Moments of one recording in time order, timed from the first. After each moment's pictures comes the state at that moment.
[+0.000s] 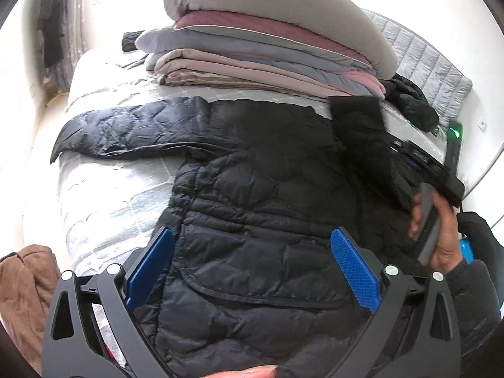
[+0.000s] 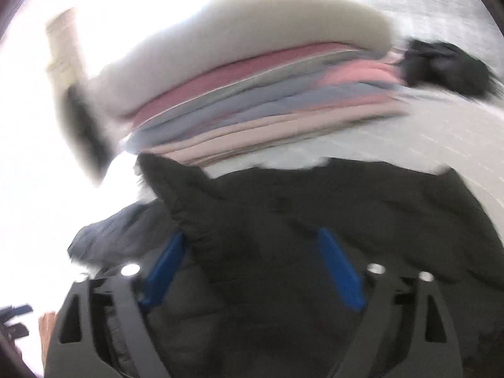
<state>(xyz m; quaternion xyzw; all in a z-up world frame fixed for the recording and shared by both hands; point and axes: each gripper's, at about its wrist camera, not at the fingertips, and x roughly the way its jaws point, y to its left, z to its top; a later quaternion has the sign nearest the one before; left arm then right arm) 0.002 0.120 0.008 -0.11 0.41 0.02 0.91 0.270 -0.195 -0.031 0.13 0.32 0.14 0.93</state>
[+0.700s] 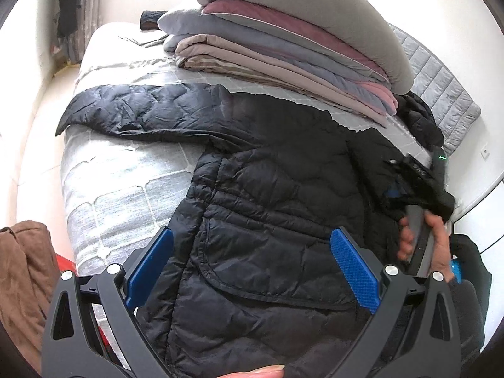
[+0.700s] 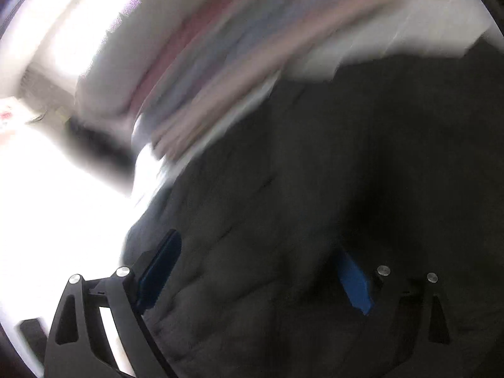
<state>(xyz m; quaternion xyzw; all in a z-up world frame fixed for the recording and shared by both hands) 0.002 0.158 0.000 -0.17 0.42 0.02 0.89 0.332 -0.146 -0.086 0.29 0.47 0.27 0.79</state>
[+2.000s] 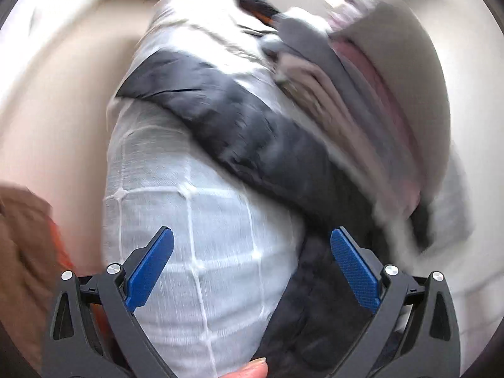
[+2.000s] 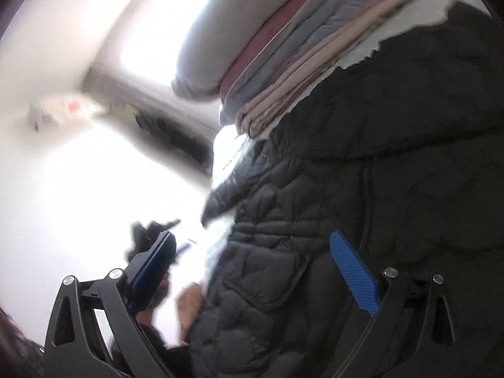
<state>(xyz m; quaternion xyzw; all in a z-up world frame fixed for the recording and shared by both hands) 0.025 0.393 -0.057 -0.45 0.37 0.07 0.81 0.168 -0.157 -0.056 0.36 0.38 0.36 0.77</state>
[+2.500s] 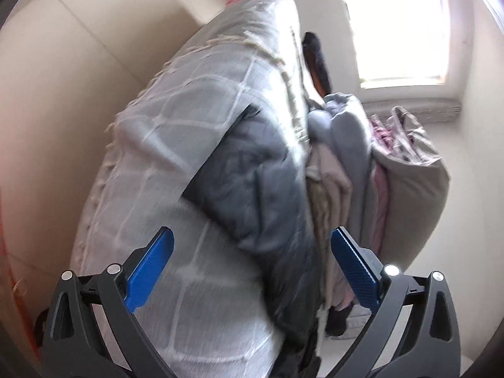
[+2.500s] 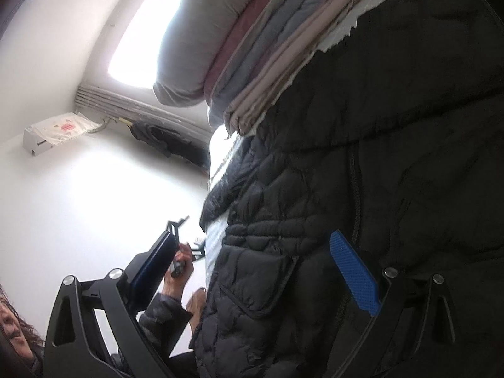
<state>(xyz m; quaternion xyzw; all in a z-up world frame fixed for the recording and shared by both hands) 0.060 0.543 -0.149 -0.63 0.23 0.07 0.74 0.188 -0.162 -0.084 0.38 0.42 0.35 0.75</state>
